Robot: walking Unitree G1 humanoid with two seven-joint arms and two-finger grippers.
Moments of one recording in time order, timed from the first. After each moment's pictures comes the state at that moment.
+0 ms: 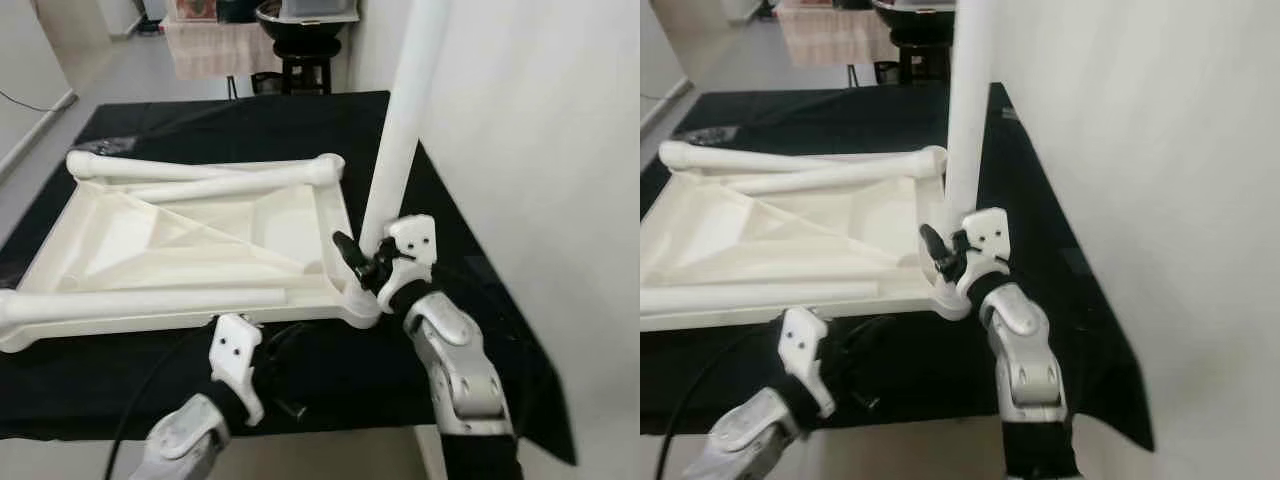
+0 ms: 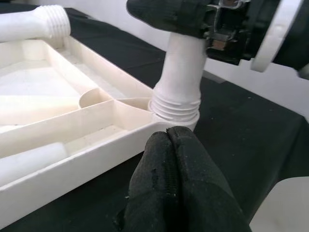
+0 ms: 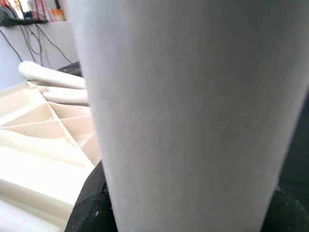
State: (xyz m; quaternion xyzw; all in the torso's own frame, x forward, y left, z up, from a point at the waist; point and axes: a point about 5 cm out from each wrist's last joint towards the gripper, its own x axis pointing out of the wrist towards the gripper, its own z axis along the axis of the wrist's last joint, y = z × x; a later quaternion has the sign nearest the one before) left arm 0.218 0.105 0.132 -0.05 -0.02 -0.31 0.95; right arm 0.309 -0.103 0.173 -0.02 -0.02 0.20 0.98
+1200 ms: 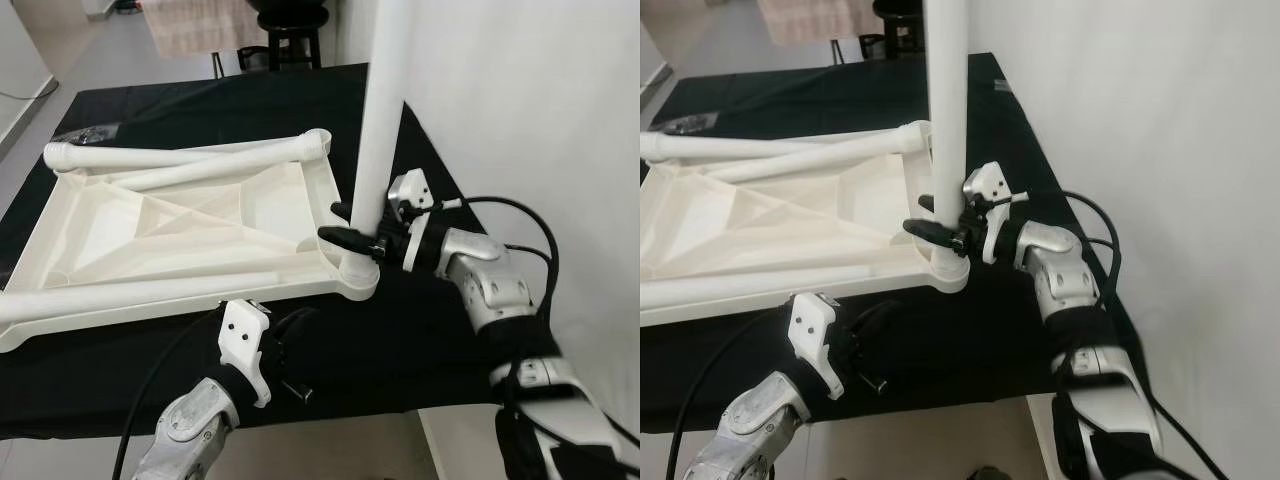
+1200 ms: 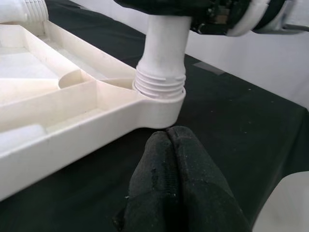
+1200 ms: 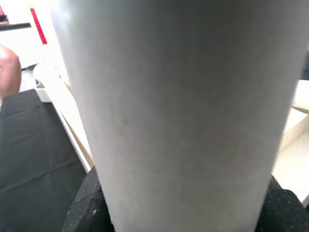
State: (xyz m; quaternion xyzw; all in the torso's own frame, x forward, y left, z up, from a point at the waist) left arm 0.223 0.099 0.133 -0.04 -0.03 -0.31 0.95; right arm 0.366 -0.139 0.202 -0.03 0.00 0.51 0.86
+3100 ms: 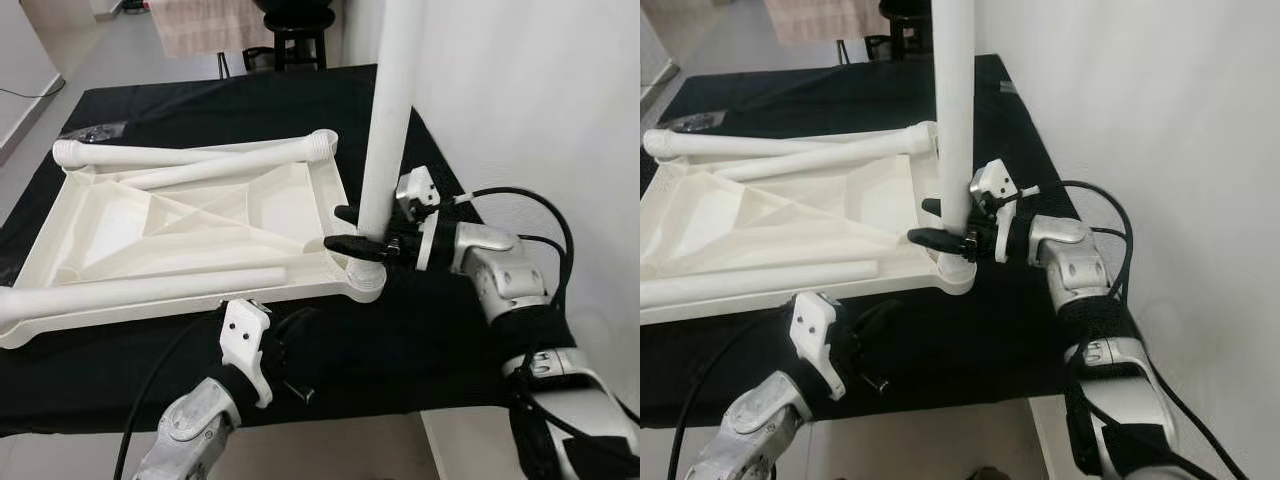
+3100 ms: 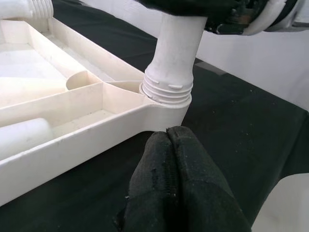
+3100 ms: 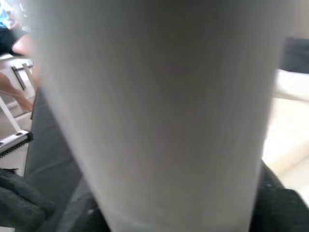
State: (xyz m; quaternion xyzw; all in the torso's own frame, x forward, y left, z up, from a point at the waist) left arm 0.223 0.099 0.132 -0.05 -0.02 -0.31 0.95; right arm 0.358 -0.147 0.205 -0.04 0.00 0.56 0.83
